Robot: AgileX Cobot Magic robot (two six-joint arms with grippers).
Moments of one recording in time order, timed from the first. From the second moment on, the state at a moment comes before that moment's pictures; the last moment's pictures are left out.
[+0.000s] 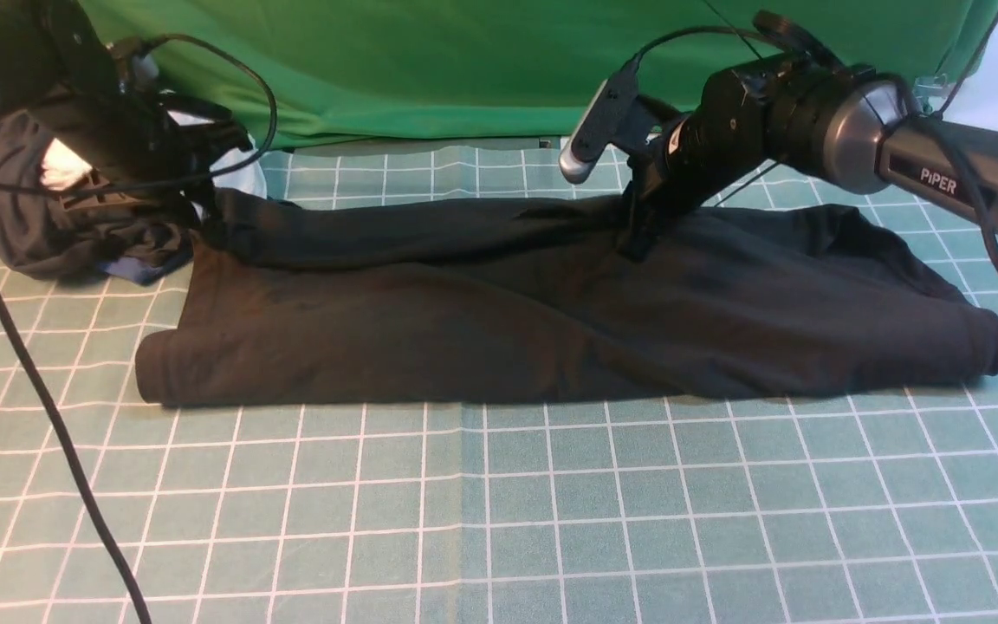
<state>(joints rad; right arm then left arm) 0.40 2.33 -1.91 0.08 0.53 -0.71 0.10 2.14 -1.74 -0.16 0.78 -0.22</state>
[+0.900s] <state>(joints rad) 0.36 2.01 -1.91 0.08 0.90 -0.50 -0.27 2.31 -2.00 -0.21 1.05 0.00</state>
